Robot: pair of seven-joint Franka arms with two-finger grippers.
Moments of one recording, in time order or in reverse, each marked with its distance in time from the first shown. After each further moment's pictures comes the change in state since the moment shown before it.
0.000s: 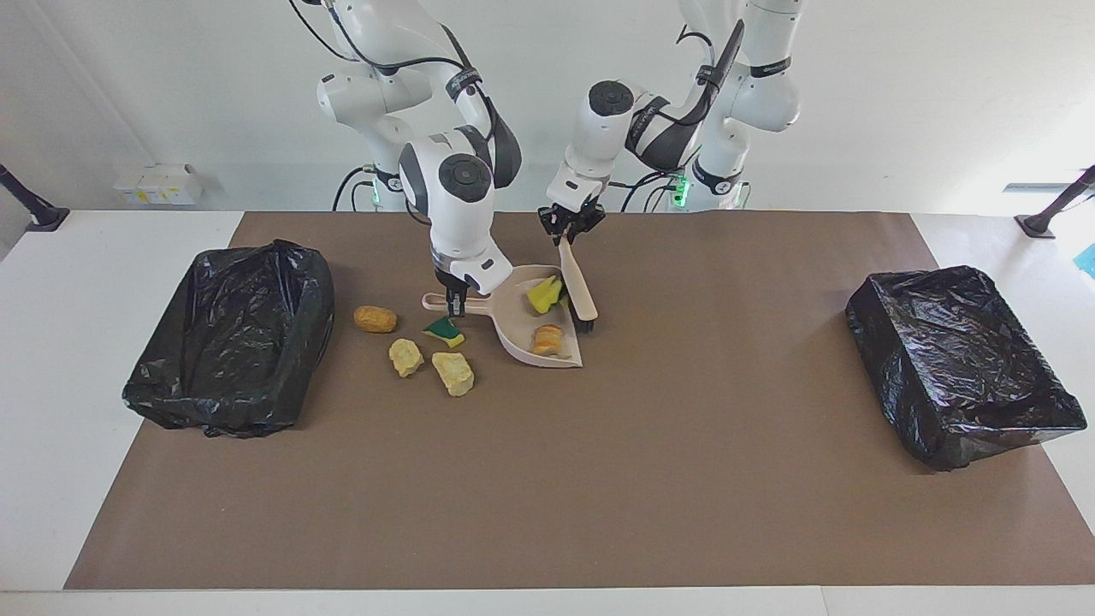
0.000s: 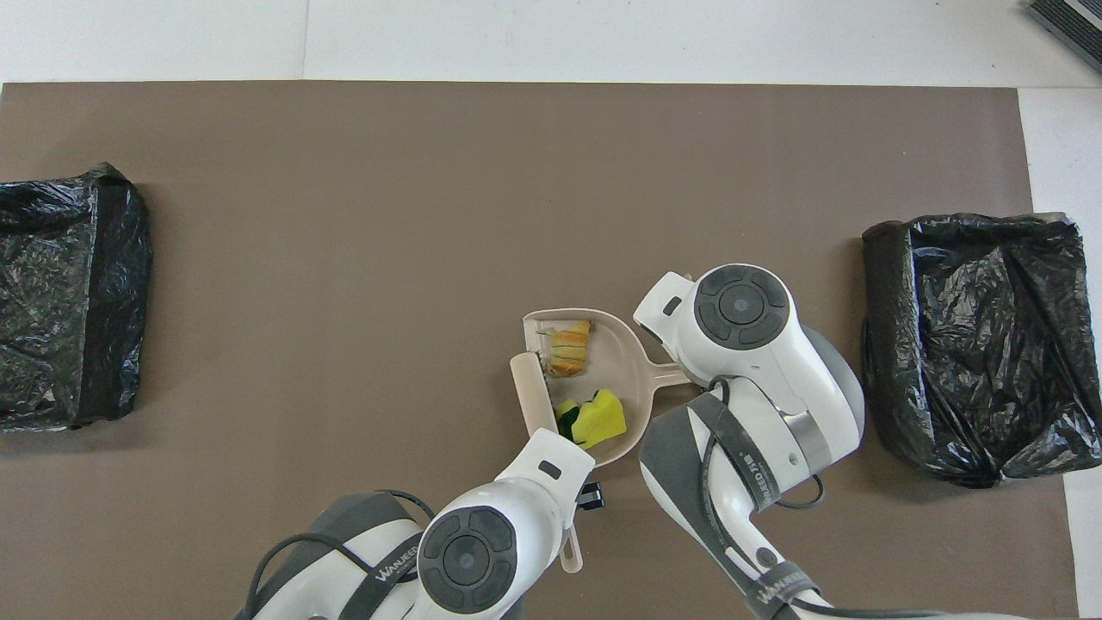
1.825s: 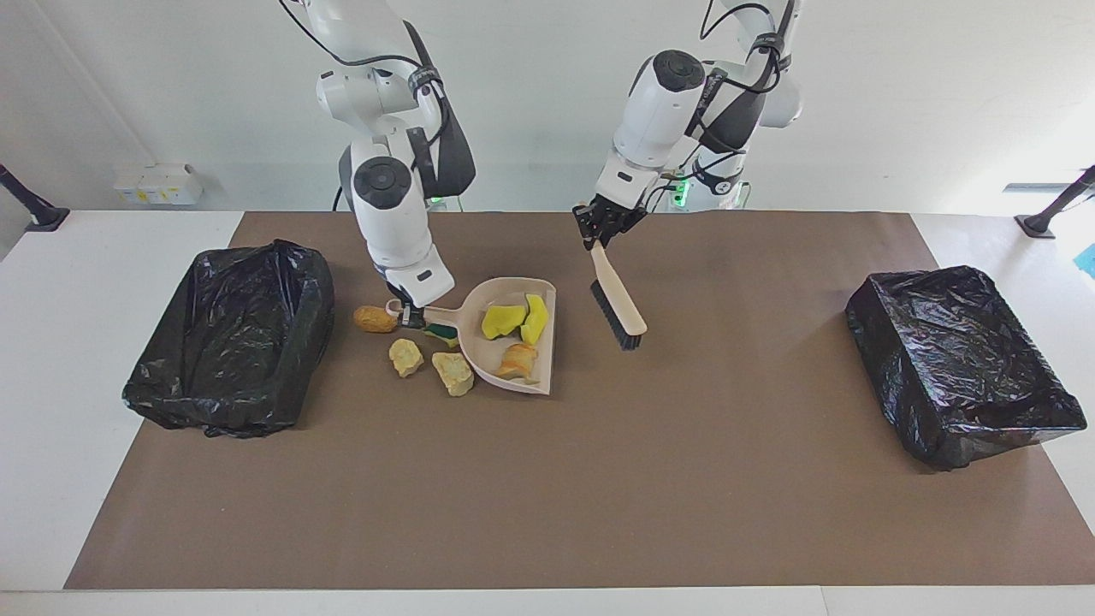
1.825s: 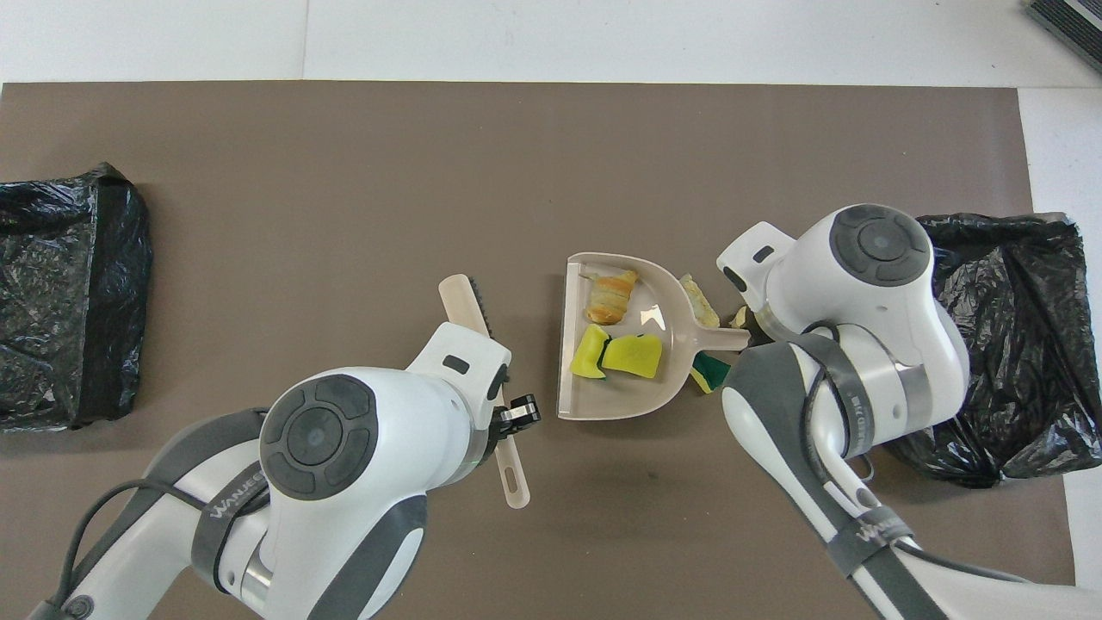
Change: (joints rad) left arm 0.243 -0.065 0.026 0.184 0.000 -0.359 0.141; right arm -0.196 -0.011 -0.005 0.104 0.122 -0.069 -0.031
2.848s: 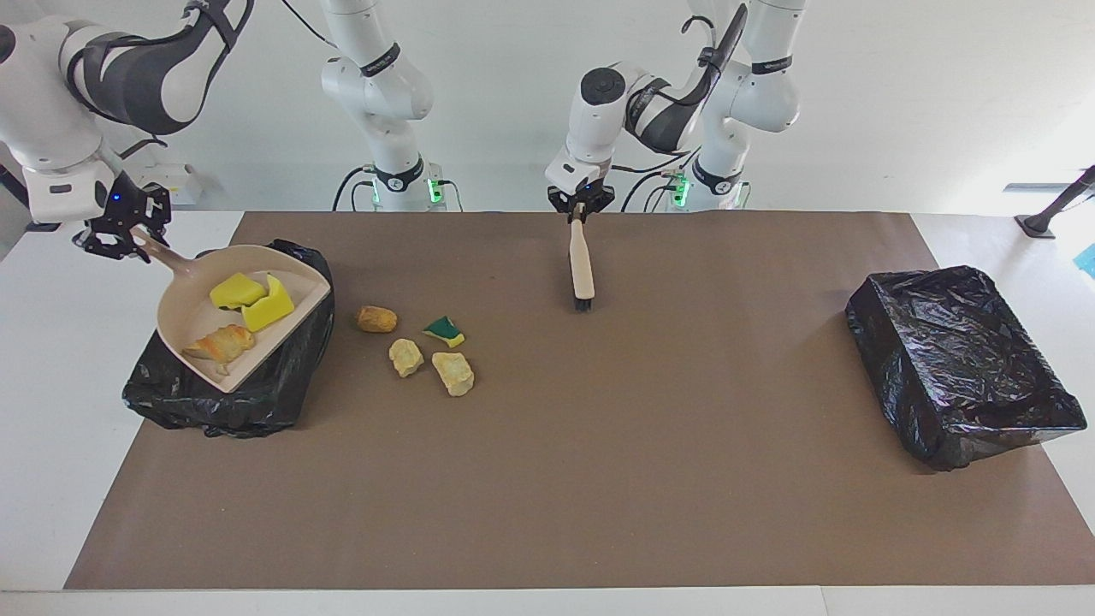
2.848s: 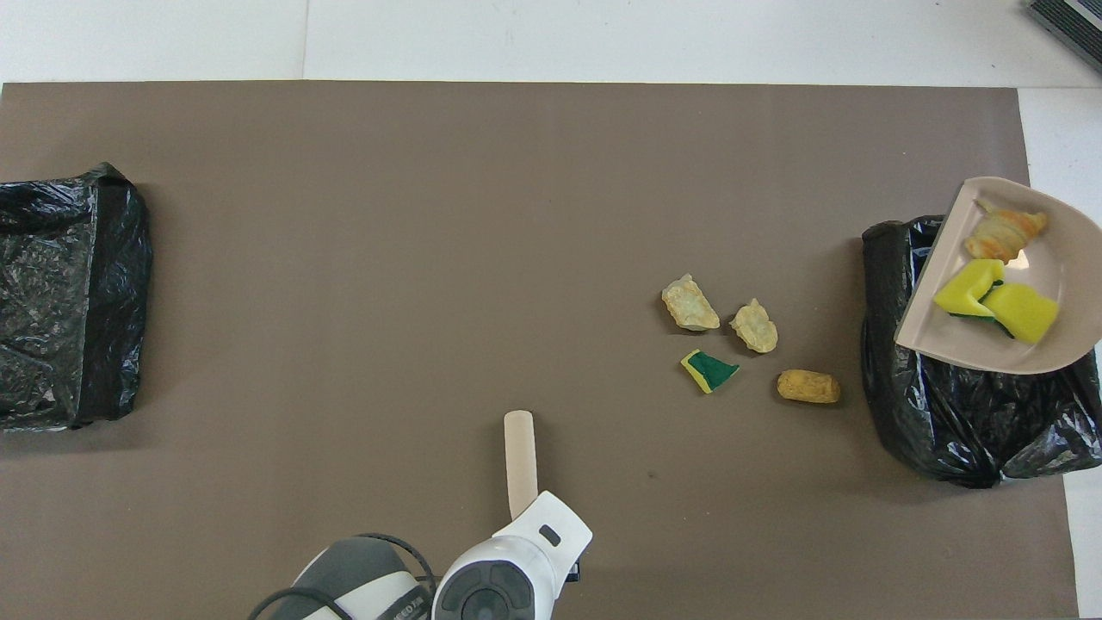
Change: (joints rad) left arm -0.322 -0.054 -0.042 -0.326 0.023 0.176 -0.076; right arm -0.595 -0.078 -0.032 0.218 -0.223 -0.192 -0.231
